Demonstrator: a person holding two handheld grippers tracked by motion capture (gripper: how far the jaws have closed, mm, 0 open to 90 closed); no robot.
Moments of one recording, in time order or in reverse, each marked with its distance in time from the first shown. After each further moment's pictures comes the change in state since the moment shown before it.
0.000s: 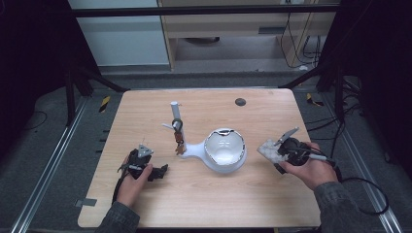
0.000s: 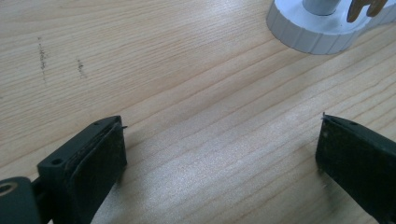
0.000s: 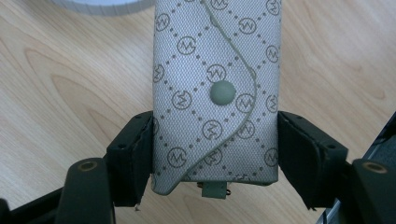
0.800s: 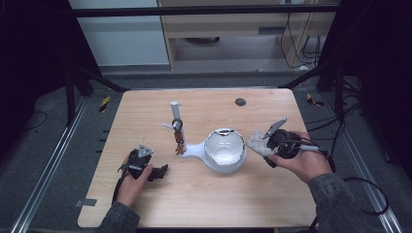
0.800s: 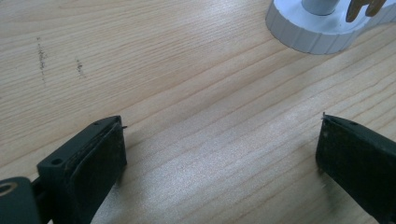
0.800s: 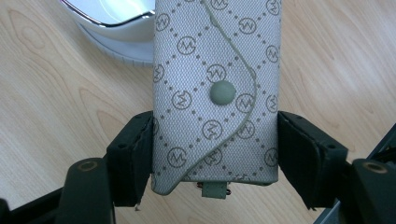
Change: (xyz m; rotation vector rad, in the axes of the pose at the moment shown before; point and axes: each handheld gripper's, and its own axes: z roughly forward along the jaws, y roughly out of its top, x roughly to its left) left arm 0.000 0.000 0.000 0.000 -0.001 0.001; right arm 0.018 0.042 -0.033 -0.051 0.005 -0.125
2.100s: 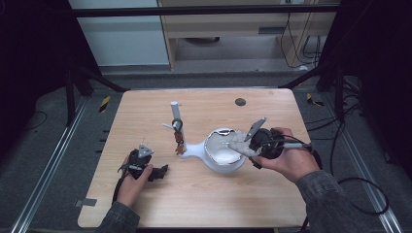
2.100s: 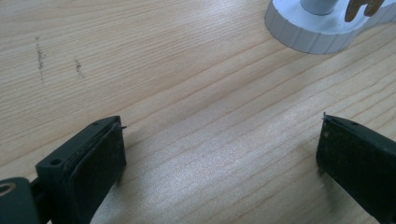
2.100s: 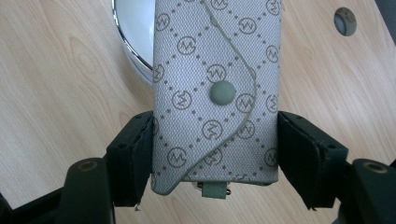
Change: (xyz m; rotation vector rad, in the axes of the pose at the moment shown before) left arm -0.001 0.000 0.000 -0.004 0.002 -0.001; right arm 0.033 0.041 -0.017 -0.017 0.018 -0.146
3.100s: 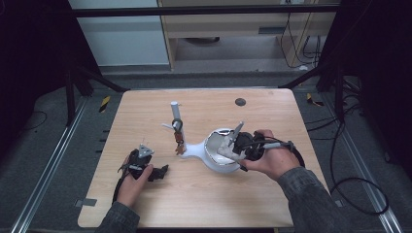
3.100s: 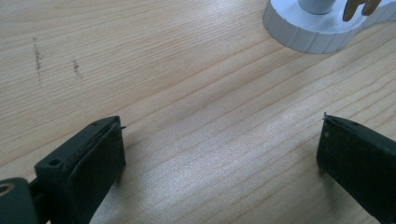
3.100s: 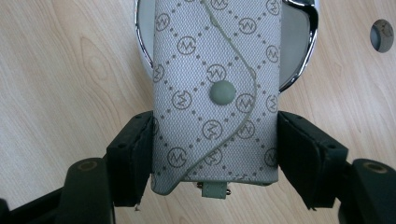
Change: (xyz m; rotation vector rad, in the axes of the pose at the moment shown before) left arm 0.000 0.000 0.000 0.001 -0.005 0.004; right arm 0.016 0.028 0.029 0.072 0.026 -0.082
